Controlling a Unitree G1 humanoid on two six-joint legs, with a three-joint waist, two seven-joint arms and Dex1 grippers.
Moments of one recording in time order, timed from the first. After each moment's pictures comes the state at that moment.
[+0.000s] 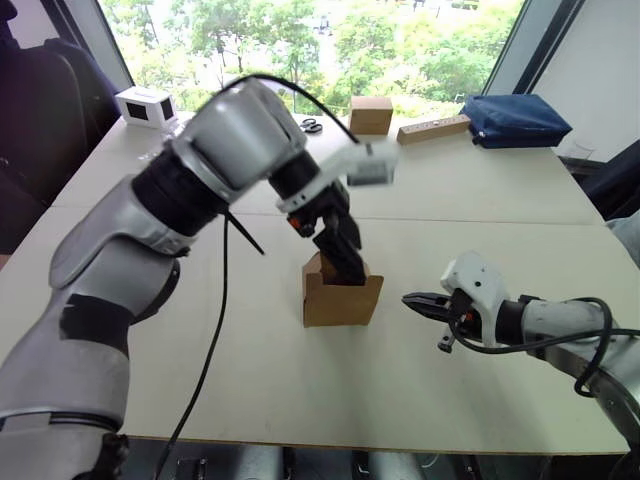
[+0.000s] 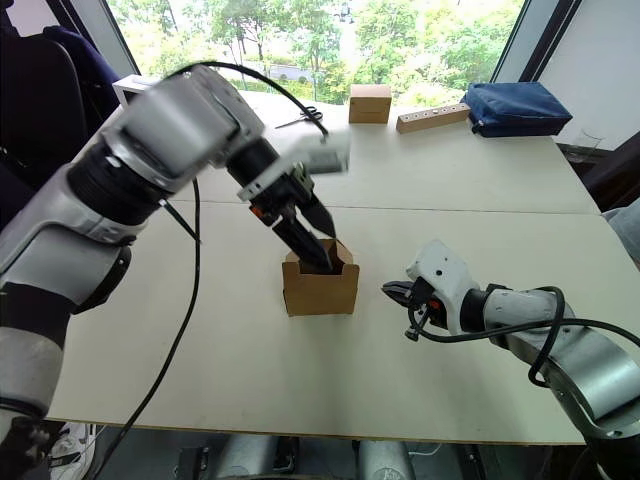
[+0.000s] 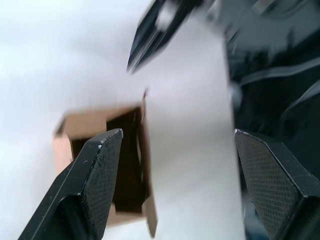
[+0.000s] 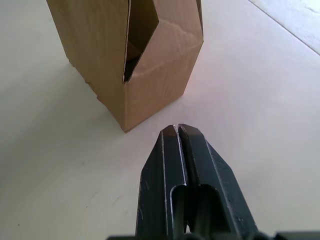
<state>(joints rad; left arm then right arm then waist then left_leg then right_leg) -1.45 0.50 -0.44 0.23 -0.42 1.13 -1.48 -0.12 -0.91 -0.11 -0.61 0.63 0.81 0.66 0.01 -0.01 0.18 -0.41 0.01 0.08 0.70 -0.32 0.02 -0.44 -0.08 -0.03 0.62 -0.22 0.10</state>
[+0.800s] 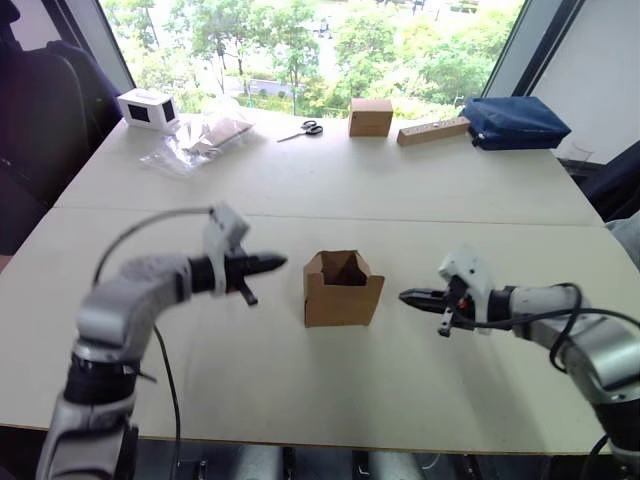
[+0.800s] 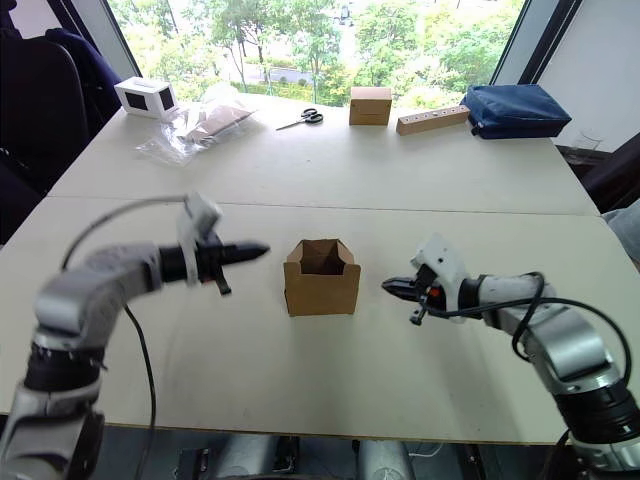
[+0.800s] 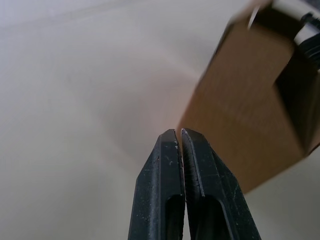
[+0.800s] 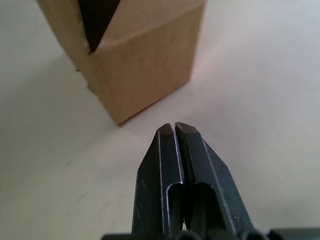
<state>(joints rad) -0.32 0.52 0.01 -0.29 -0.45 0.95 -0.77 -0.19 -0.80 0.08 -0.34 0.47 0.69 0.83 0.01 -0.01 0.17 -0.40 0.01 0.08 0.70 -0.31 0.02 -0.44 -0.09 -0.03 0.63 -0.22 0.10</state>
